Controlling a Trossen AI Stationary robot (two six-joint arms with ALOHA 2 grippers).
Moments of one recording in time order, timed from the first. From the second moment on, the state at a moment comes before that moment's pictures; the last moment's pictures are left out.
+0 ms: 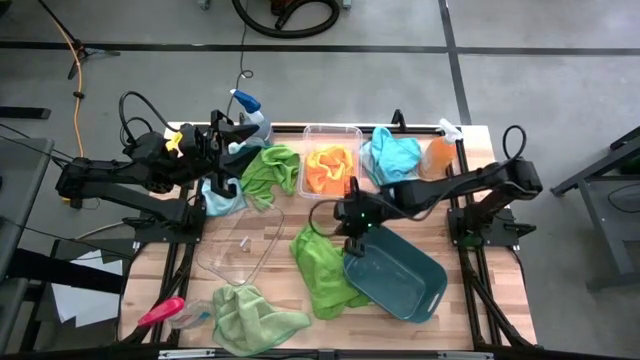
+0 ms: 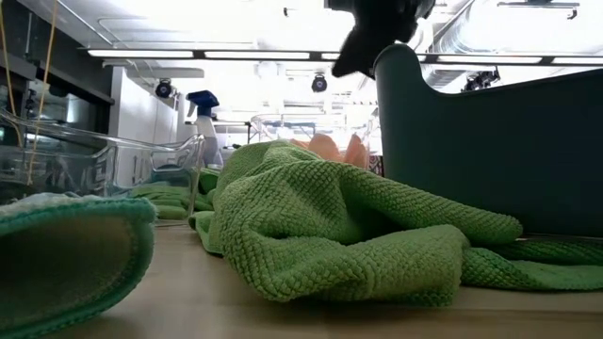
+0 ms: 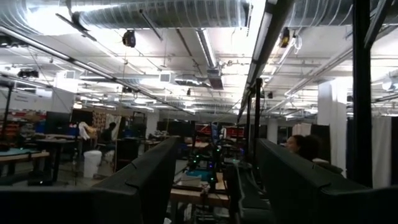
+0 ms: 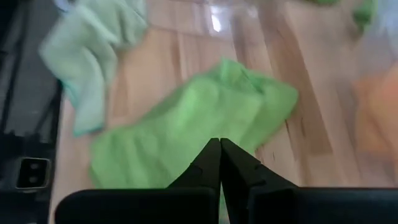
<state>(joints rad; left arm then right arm) -0.07 0.90 0.96 0.44 -0.26 0.06 0.13 1.59 1.23 -0.50 -0.06 0.35</state>
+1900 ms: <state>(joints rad) -0.07 0.75 0.96 -0.04 -0.21 -0.10 0.28 1.82 1.51 -0.64 -0.11 0.44</state>
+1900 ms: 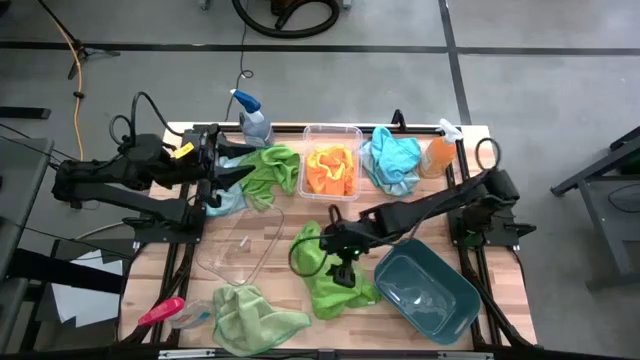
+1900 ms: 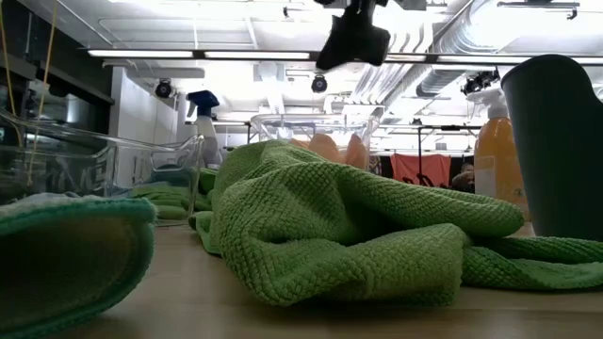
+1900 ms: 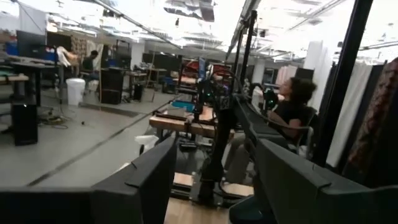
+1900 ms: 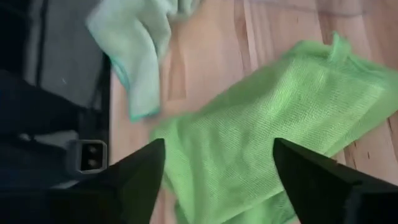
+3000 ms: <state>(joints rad) -0.07 0.79 0.96 0.03 -0.23 -0.36 0.34 2.10 1.70 -0.96 0.31 0.34</state>
